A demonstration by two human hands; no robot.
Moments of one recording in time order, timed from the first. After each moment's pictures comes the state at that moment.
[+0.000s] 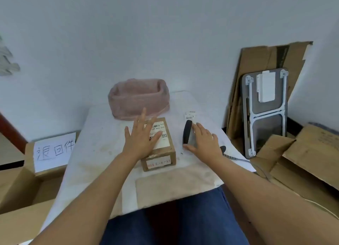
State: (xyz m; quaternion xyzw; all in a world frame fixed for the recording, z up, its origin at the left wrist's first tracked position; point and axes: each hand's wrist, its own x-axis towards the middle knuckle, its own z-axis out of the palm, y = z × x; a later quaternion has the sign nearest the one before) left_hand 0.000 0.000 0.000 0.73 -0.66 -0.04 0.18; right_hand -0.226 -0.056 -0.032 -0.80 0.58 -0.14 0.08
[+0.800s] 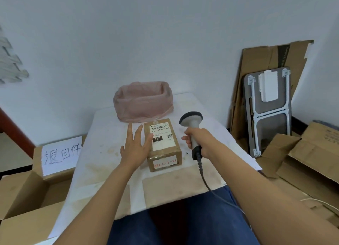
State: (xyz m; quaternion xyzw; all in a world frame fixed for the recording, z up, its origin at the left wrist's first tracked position) left_hand 0.017 0.030 -0.011 0.79 -0.53 -0.17 0.28; right_hand -0.194 -0.037 0.029 -0.39 0.53 -0.34 0.67
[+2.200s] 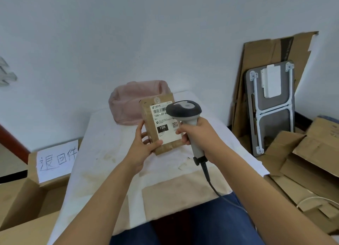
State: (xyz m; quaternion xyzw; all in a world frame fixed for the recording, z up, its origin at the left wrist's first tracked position) left_hand 0.013 -0.006 -0.012 0.57 -0.41 -0.47 0.54; right_hand -0.189 -0.018 0.068 -0.57 0.47 -0.39 0.55
